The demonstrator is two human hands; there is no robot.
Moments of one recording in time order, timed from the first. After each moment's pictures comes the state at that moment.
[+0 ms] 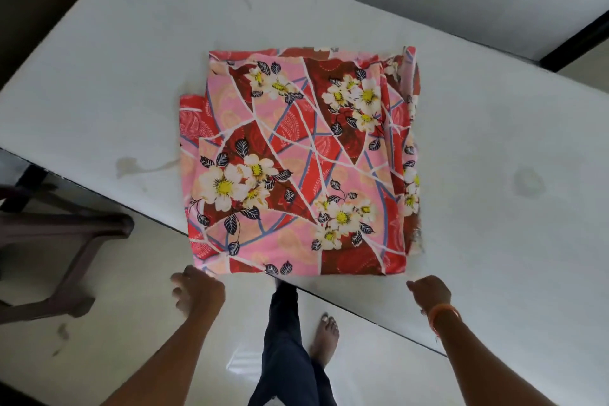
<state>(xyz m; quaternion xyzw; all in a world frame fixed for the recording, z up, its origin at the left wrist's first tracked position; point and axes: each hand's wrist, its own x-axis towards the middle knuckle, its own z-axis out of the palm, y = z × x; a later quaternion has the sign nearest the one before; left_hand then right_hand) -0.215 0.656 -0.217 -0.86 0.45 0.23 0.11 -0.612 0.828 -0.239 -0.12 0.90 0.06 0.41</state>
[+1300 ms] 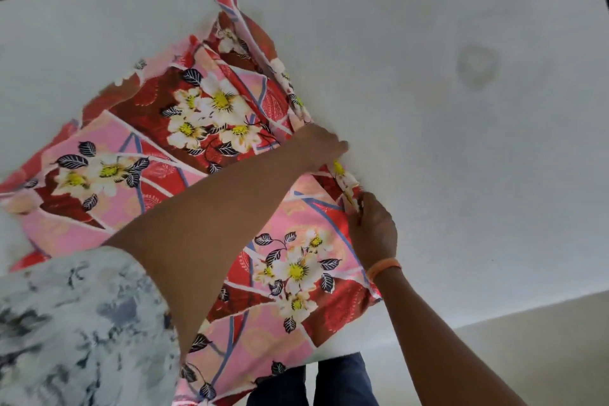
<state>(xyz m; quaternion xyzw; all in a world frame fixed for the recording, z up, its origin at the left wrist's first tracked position) -0.735 0.492 -0.261 0.25 0.91 -0.08 0.33 -0.649 0.692 -0.290 -0.07 0.94 -0.27 0.19</state>
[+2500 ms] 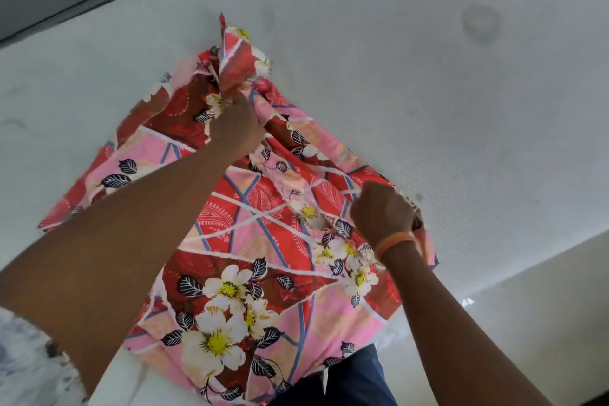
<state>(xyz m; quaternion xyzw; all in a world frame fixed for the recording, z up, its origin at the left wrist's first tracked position) -0.638 0.342 -0.240 -0.28 0.93 0.13 0.19 -0.587 0.603 -0.223 -0.03 0.96 -0.06 0.26</state>
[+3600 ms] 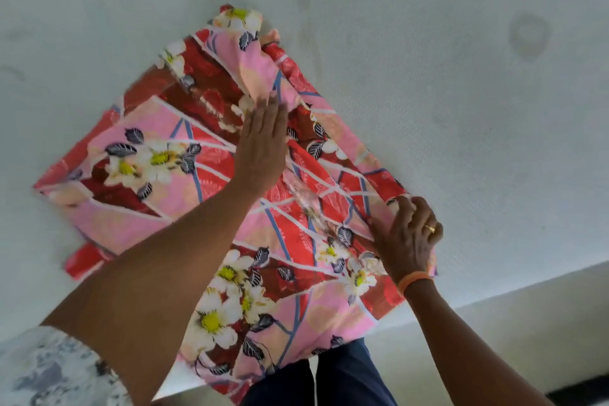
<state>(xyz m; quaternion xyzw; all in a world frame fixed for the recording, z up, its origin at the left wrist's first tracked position) -0.574 0.350 -0.304 -0.10 0.99 0.05 0.08 -0.549 0.660 -0.294 -0.06 0.98 -0.05 0.16</state>
